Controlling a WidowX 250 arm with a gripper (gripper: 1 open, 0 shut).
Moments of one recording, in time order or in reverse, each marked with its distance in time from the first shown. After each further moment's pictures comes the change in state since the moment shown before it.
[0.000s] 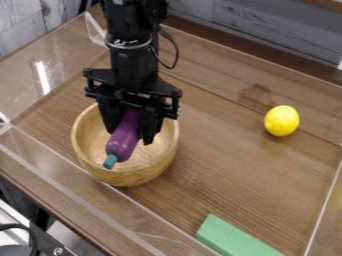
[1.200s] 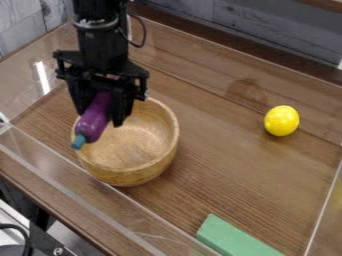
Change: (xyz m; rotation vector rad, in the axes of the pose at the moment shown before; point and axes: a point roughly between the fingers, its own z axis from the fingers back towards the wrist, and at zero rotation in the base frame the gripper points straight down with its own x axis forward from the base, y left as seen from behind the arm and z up) arm 0.000 0.033 0.009 0.023 0.007 0.011
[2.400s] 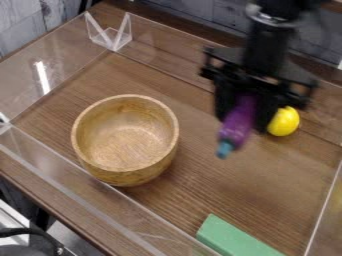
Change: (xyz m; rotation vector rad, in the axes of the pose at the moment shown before) arm 0.027 -0.114 0.036 -0.007 -0.064 -0.030
